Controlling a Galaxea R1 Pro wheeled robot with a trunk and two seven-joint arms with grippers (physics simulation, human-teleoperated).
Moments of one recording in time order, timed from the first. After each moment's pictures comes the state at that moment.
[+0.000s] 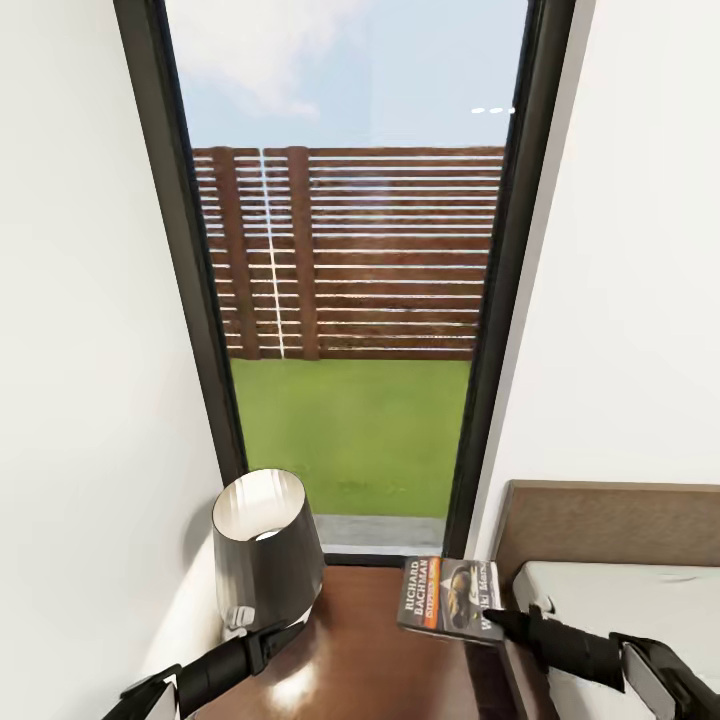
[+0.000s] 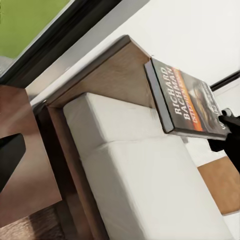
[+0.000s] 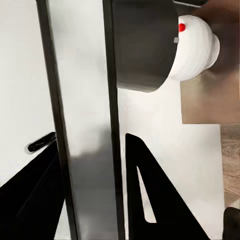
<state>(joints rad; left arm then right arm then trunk) -0.44 0.07 0.25 -0.35 0.17 0.08 -1.18 -0.45 -0.35 0.05 -0.48 -0.59 0.82 1.11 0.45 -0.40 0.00</state>
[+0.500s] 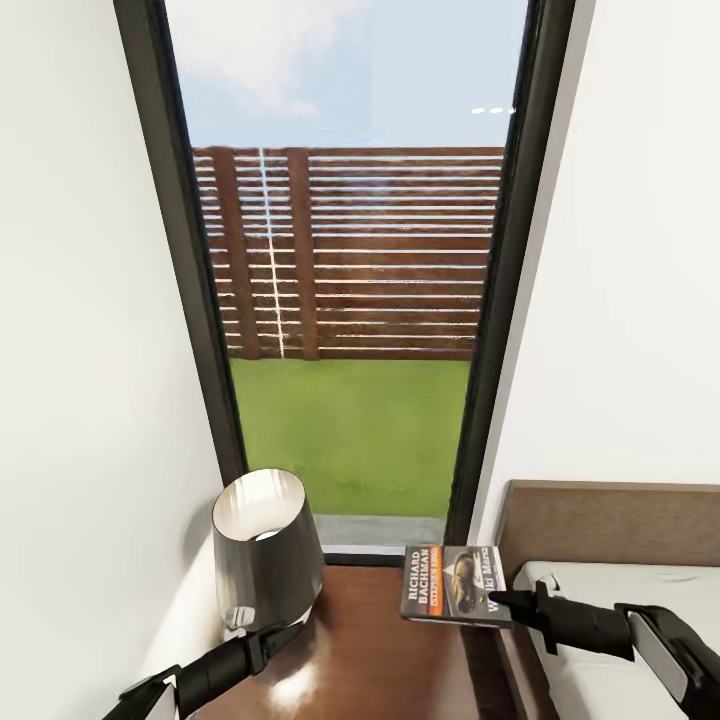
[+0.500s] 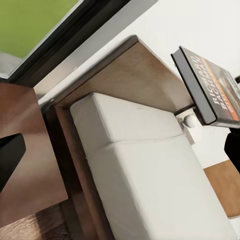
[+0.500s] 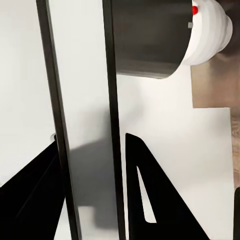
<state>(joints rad) -0.44 0.07 0.25 -0.35 0.17 0.08 -1.15 -0.46 -0.39 0.05 -0.63 -0.59 1.04 1.10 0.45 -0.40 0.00</state>
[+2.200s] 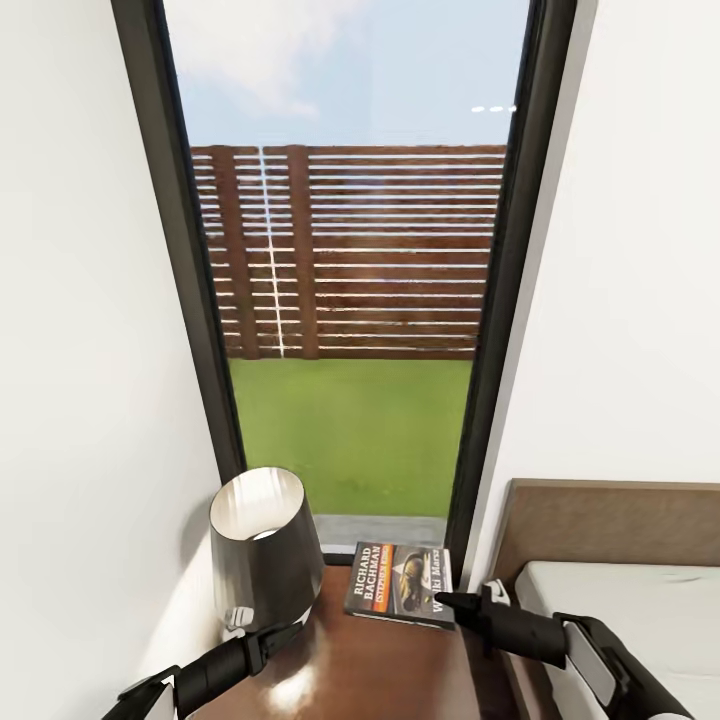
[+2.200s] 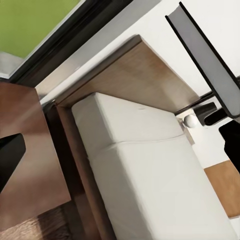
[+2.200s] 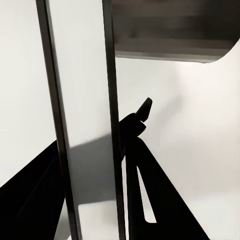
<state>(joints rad) -0.44 0.08 0.25 -0.35 0.17 0.09 -1.15 -0.46 -0.20 0.01 -0.58 -0.60 1.03 1.09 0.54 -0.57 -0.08</state>
